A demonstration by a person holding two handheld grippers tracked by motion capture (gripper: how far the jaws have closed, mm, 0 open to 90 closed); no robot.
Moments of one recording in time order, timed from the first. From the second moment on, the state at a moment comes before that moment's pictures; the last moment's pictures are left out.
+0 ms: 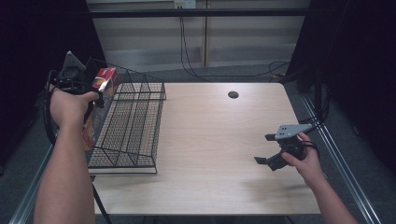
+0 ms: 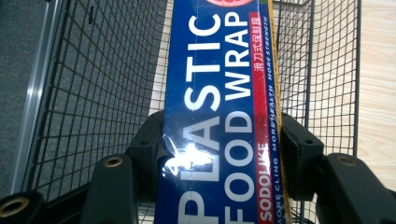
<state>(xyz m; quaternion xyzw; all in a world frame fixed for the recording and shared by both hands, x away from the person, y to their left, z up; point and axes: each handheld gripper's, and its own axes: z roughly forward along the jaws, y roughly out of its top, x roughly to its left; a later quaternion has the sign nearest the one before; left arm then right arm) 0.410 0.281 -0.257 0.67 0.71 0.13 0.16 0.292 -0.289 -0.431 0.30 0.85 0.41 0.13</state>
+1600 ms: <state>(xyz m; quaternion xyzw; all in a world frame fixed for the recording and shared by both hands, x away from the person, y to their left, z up) 0.416 0.281 -0.287 0.68 0.72 0.09 0.13 0.293 -0.287 -0.433 0.30 0.85 0.41 0.12</state>
